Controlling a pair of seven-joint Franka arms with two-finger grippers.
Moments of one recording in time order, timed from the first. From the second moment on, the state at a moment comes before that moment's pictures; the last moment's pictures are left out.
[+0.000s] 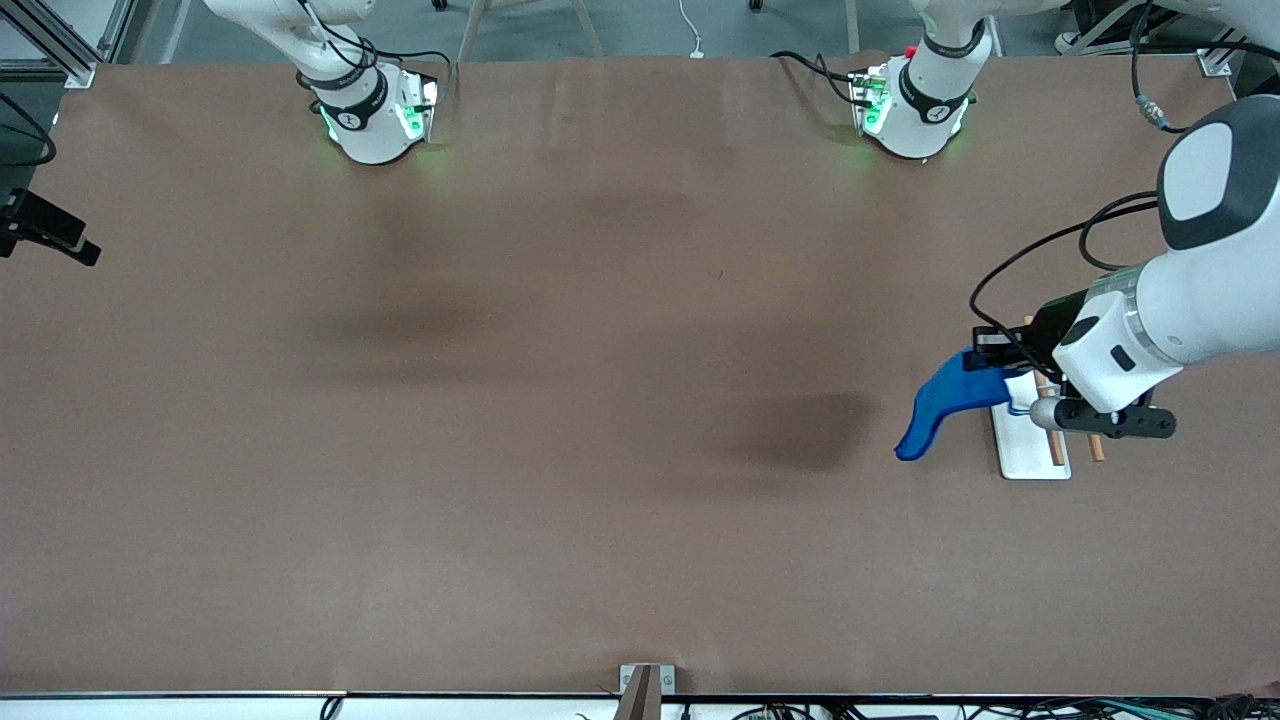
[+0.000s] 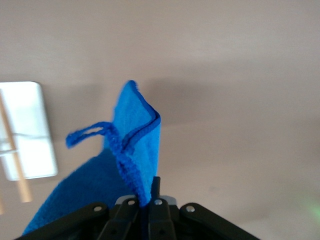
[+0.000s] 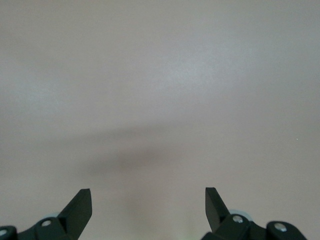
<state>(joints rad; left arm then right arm) 0.04 0.34 -0.24 -1.33 -0.10 1.58 -0.11 -0.02 -0.05 -0.13 -1.61 0.02 1.55 -0.01</state>
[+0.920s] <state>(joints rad) 0.18 0.08 -0.22 -1.84 -0.03 1.89 -0.09 0.01 -0.05 -0.14 -1.58 0.02 1.51 -0.03</state>
